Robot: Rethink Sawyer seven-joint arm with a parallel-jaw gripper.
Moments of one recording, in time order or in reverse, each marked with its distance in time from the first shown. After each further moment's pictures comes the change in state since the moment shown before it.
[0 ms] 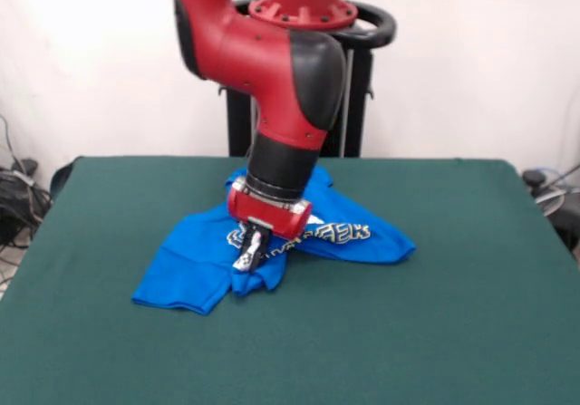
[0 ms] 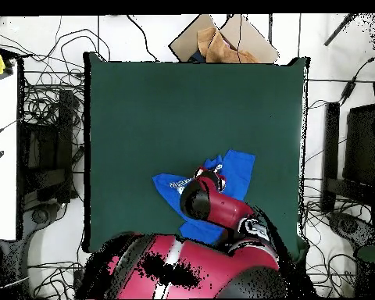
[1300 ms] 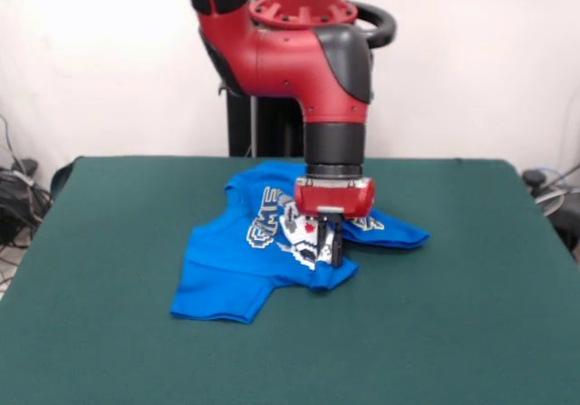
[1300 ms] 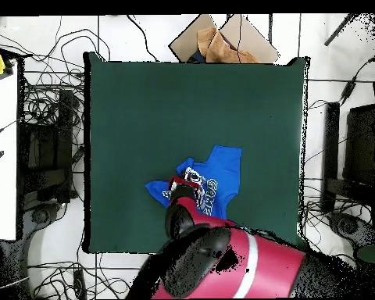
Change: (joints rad) arm -0.183 0.032 0.265 0.201 -0.234 -0.416 0.000
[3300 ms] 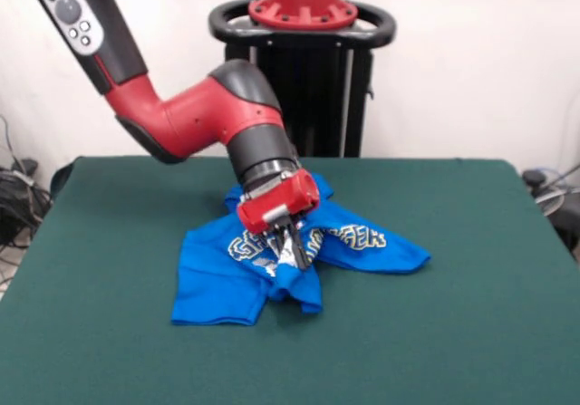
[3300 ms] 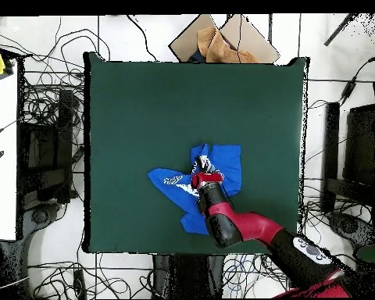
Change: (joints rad) arm -0.692 0.276 0.464 -0.150 -0.739 0.007 0.041
